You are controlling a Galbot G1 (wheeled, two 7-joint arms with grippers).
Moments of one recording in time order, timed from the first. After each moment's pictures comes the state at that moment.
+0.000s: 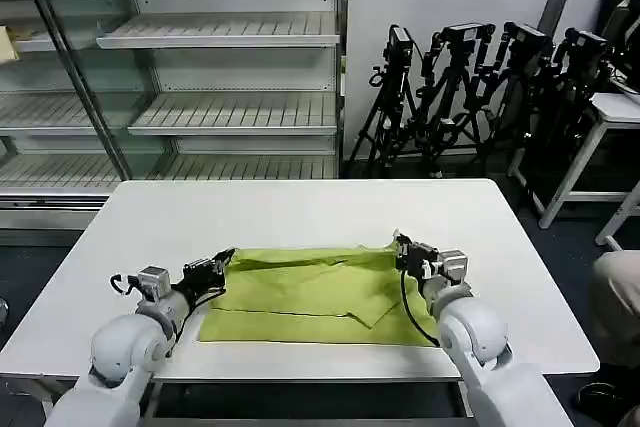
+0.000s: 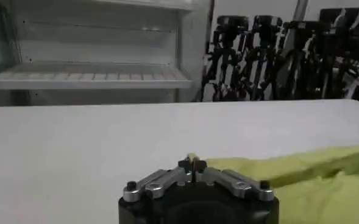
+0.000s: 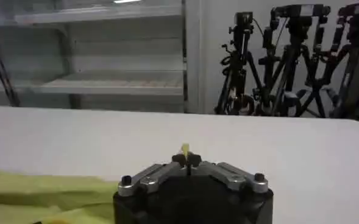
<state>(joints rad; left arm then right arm) 1.14 -1.10 -0.47 -1.92 -0.54 0.58 0.06 -1.03 1.16 0.28 1.95 0.51 -0.58 0.19</state>
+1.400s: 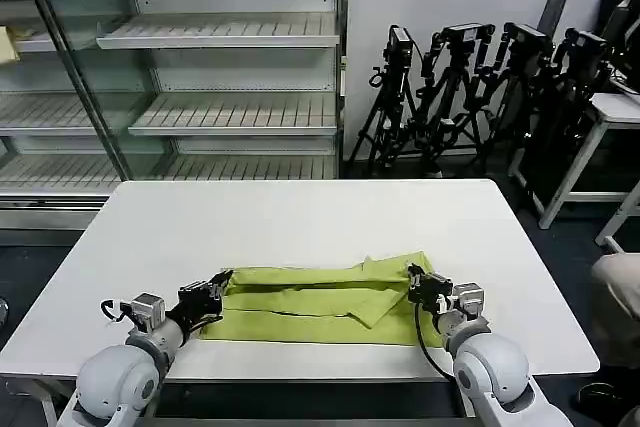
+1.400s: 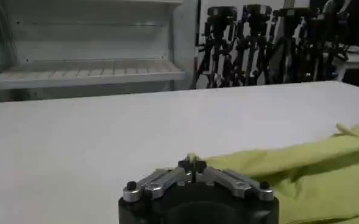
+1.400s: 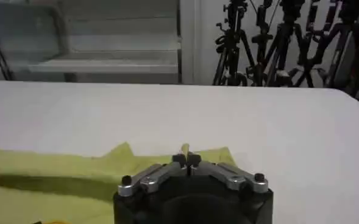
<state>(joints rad) 1.25 -1.06 -0.51 -1.99 -0.51 0.57 0.07 -1.14 1.13 0.32 1.98 0.51 -0.58 0.19</state>
